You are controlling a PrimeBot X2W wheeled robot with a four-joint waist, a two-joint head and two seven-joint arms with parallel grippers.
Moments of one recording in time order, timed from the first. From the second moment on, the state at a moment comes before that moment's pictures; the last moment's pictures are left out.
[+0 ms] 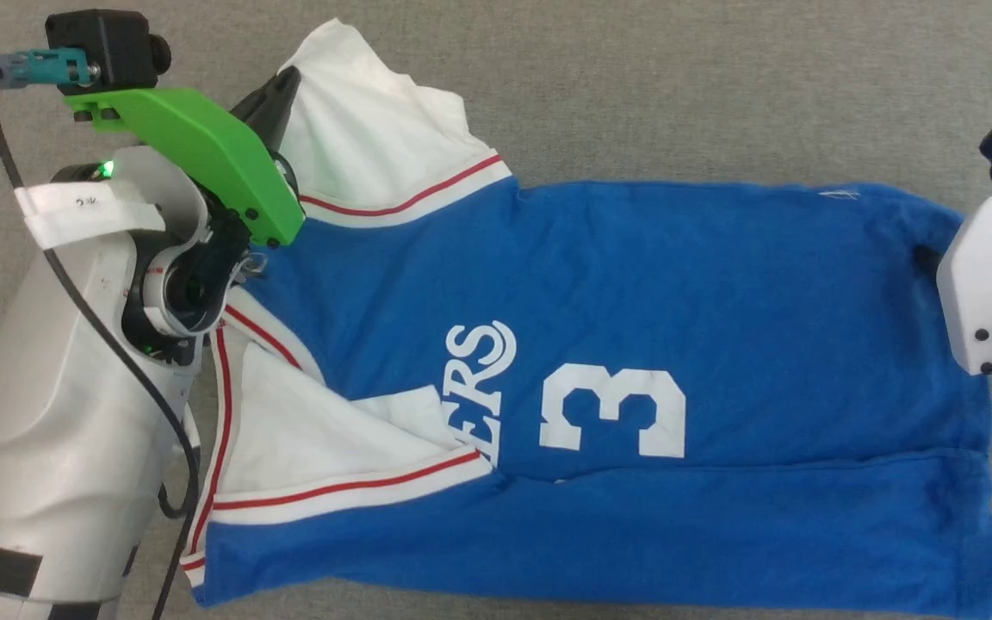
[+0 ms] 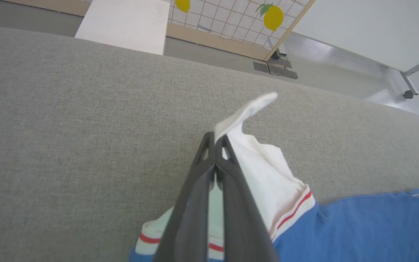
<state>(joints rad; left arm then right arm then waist) -0.75 0.38 -0.35 0.16 -0.84 0.12 0.39 -0.49 -0.43 0.04 -0.06 0.21 0.13 1.07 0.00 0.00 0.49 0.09</state>
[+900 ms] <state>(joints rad) -0.13 0.40 -0.21 -0.24 -0.98 0.21 0.27 -0.22 -0.36 -0.05 -0.03 0.30 0.13 0.92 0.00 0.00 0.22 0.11</state>
